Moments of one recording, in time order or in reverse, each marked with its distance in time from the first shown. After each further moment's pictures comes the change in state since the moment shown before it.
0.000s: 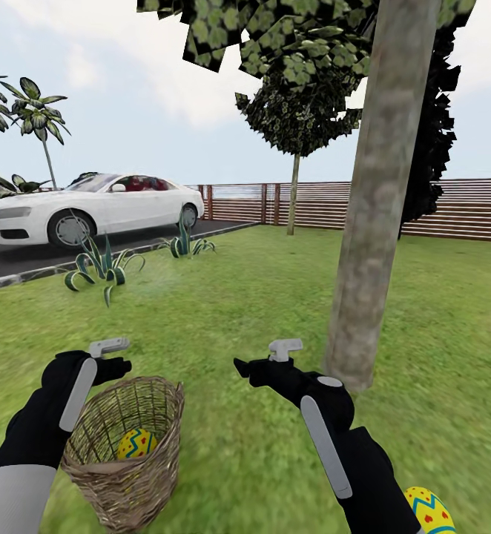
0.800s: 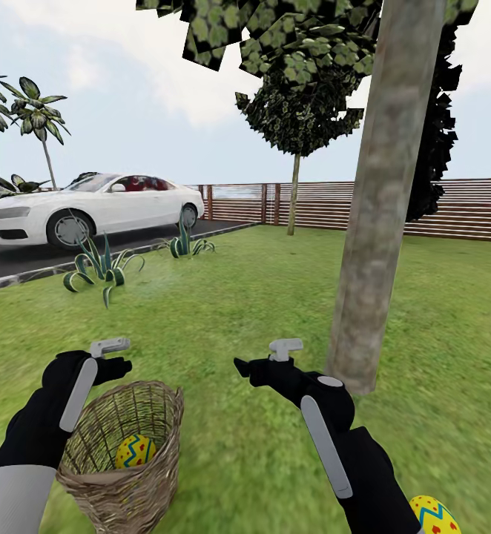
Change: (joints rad) left arm 0.001 0.002 -0.008 -0.002 0.000 0.000 0.000; right arm 0.000 0.000 -0.001 -0.003 0.000 0.000 0.000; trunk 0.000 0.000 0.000
